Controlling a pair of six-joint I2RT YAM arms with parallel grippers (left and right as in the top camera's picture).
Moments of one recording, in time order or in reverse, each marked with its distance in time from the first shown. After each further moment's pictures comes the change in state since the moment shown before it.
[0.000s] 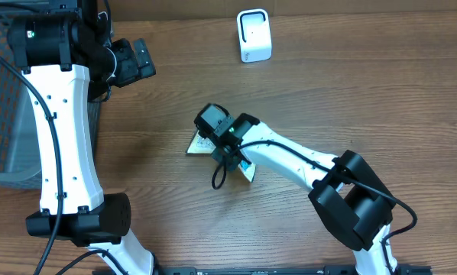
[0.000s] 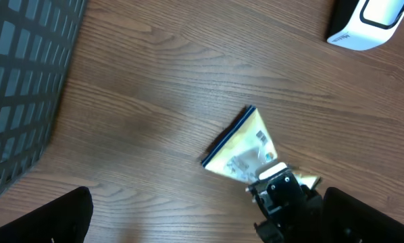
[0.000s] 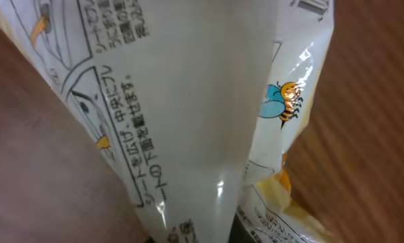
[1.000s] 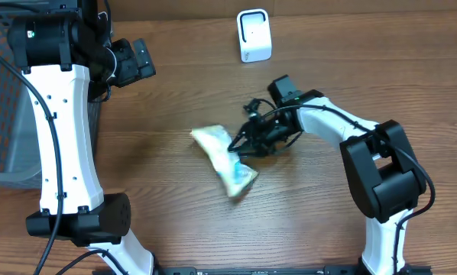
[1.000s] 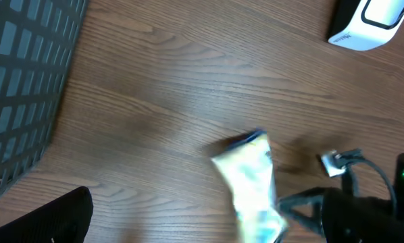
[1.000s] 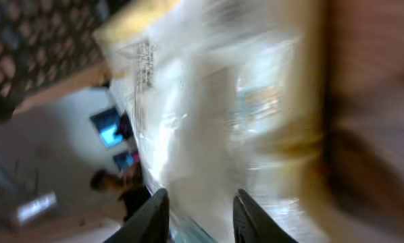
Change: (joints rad) left arm 0.000 0.000 0.000 0.000 -0.003 0.000; right arm -0.422 0.021 -0.215 0.173 -1.198 0.486
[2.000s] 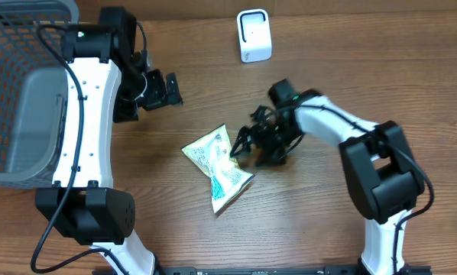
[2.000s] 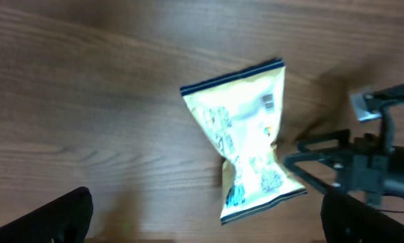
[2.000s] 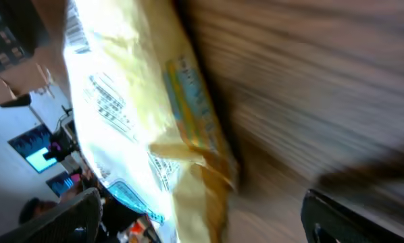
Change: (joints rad) left arm -0.060 0.002 -0.360 0.063 0.095 0.060; right arm 0.045 0.000 0.009 -0.124 0.244 -0.053
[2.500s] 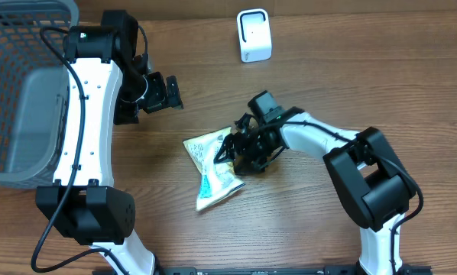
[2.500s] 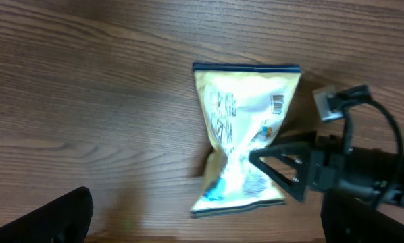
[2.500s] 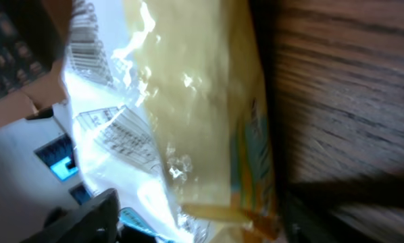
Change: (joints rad) left arm 0.000 0.001 -0.017 0.001 -0.005 0.000; right arm 0.121 -0.010 -0.100 0.315 0.002 0.309
